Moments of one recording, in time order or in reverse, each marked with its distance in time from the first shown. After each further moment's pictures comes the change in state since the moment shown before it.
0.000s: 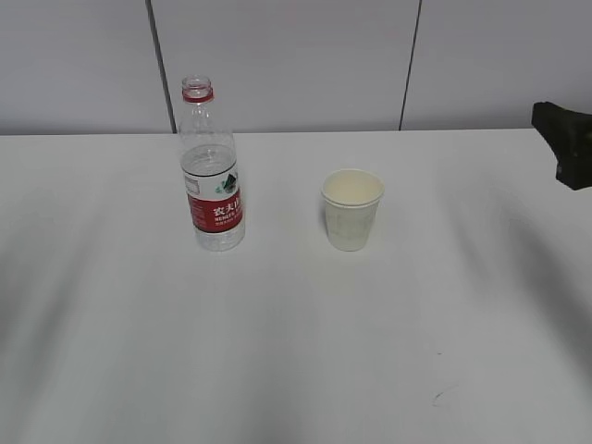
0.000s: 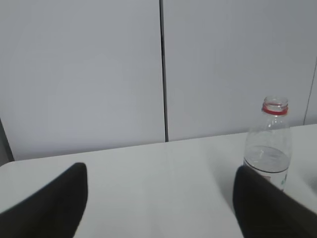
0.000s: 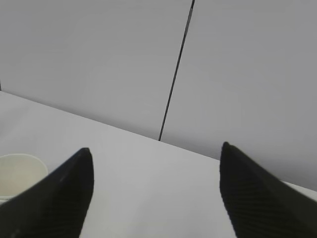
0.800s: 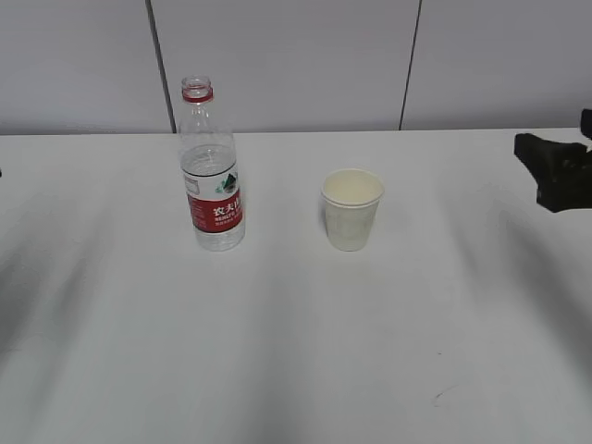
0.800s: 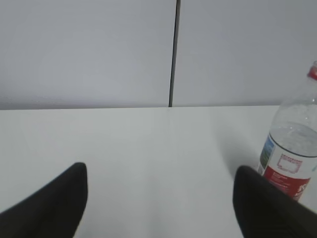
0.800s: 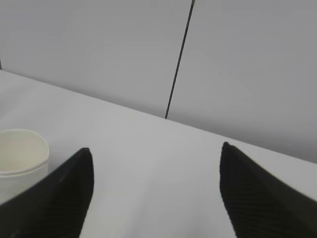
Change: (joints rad) left arm 0.000 0.424 0.000 -0.093 -0.290 -0.013; right arm 0.000 0.098 0.000 -0.001 -0.013 0.000
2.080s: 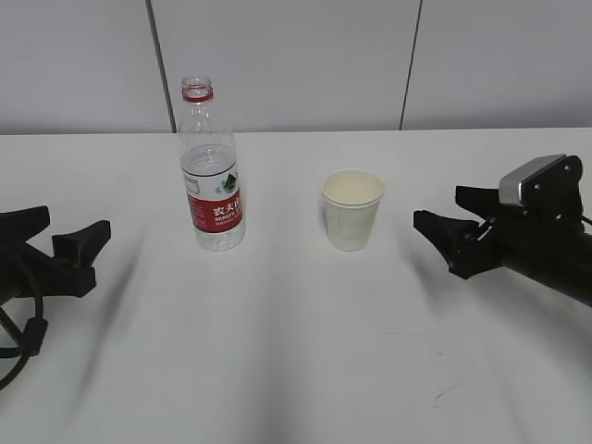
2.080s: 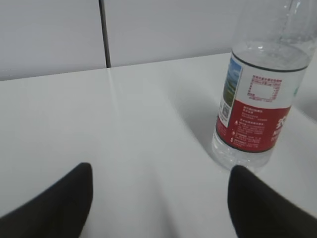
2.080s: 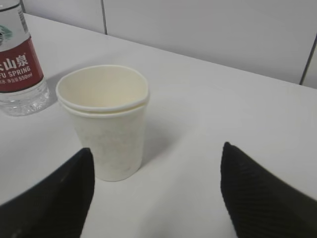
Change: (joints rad) left arm 0.000 0.722 -0.010 0.259 -0.667 -0.055; right arm 0.000 0.595 -0.119 -0.293 -0.461 0.090
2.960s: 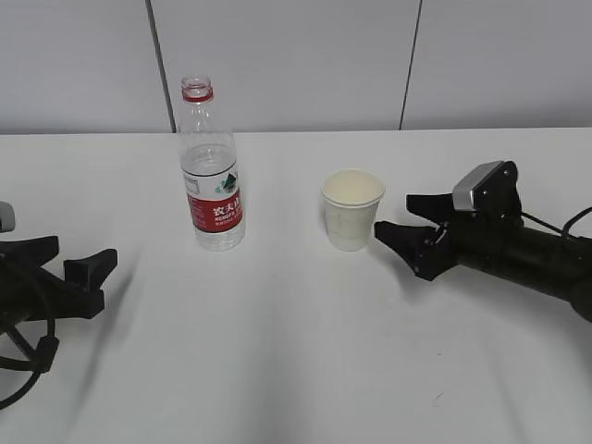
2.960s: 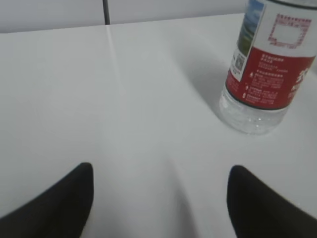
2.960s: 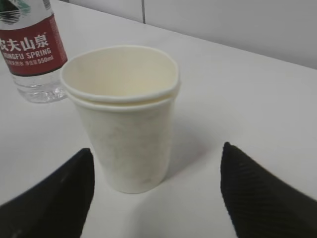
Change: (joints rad) left arm 0.000 0.110 -0.009 -0.010 -0.003 0.000; right arm 0.022 0.204 -0.234 -0.184 -0.002 0.084
